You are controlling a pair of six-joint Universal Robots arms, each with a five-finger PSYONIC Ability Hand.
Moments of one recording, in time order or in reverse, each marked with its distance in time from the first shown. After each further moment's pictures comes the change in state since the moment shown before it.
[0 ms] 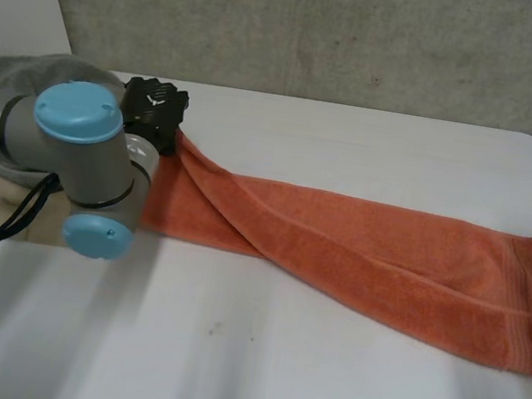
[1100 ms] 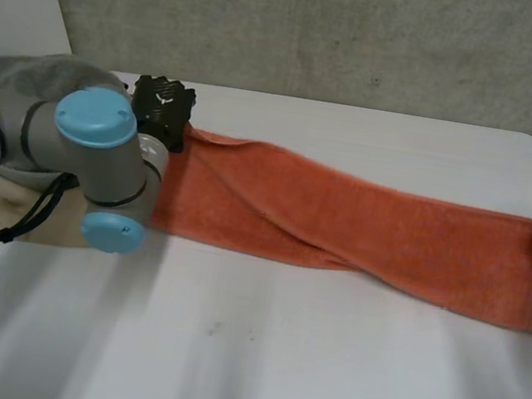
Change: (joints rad) left arm -0.007 -0.113 0.133 0.017 -0.008 0.009; right arm 0.023 0.106 -0.078 -0.102 0.014 0.059; left_hand 0.000 0.000 0.000 0.000 0.000; right_hand 0.000 0.006 0.003 0.007 -0.011
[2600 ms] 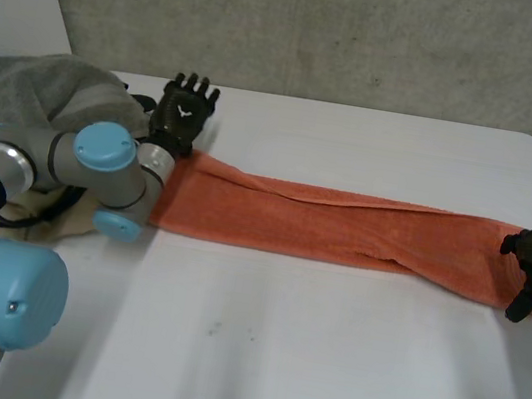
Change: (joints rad) left arm 0.099 -0.451 0.530 0.051 0.308 0.176; right arm -0.041 -0.099 0.271 0.071 -0.180 -0.041; left_hand -0.954 -0.995 -0.983 -0.997 -0.930; right_hand -0.723 -0.835 -0.819 -0.828 -0.793
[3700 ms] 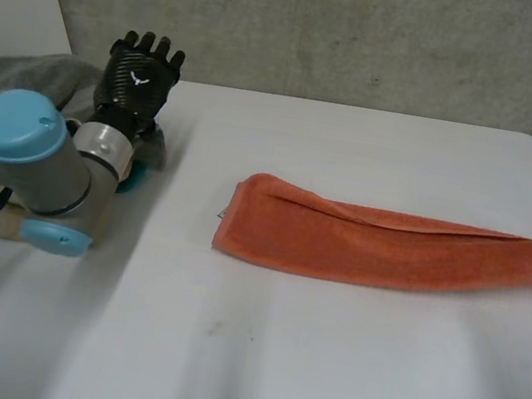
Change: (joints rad) left arm 0.009 0.717 -0.935 0.247 -0.082 -0.007; right arm -0.125 0.028 -0.212 -0.130 0.192 -0.415; left_hand 0.000 0.000 0.000 0.000 0.000; right_hand 0.704 0.833 0.822 0.828 0.786
